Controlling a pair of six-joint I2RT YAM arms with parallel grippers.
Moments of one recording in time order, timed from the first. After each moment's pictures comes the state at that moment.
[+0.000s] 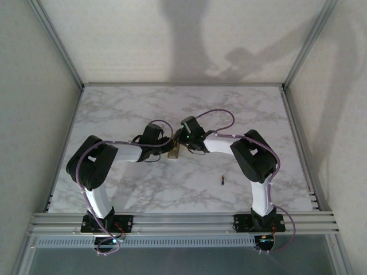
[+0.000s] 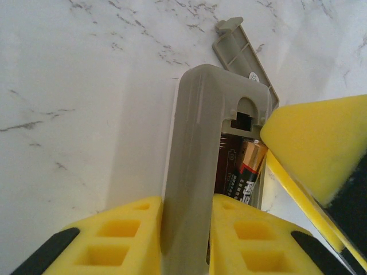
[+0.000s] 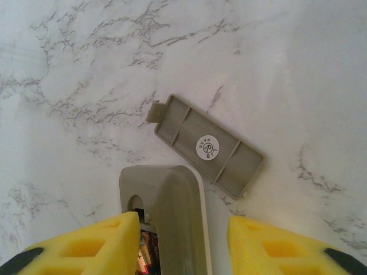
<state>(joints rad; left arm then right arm) -0.48 1.81 0.80 0.21 0.20 -0.76 0.73 1.99 1.17 -0.01 -0.02 1.04</state>
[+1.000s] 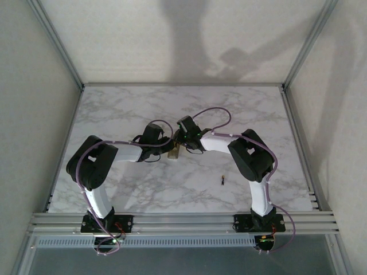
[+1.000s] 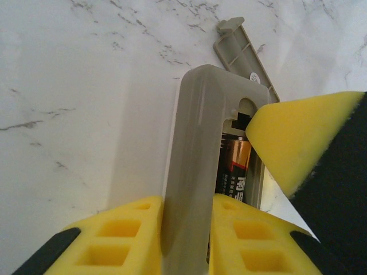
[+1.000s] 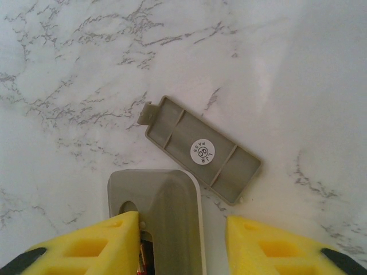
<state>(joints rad) -0.48 1.81 0.81 0.20 0.19 -0.77 0.75 2.02 1.24 -0.12 0.05 1.01</state>
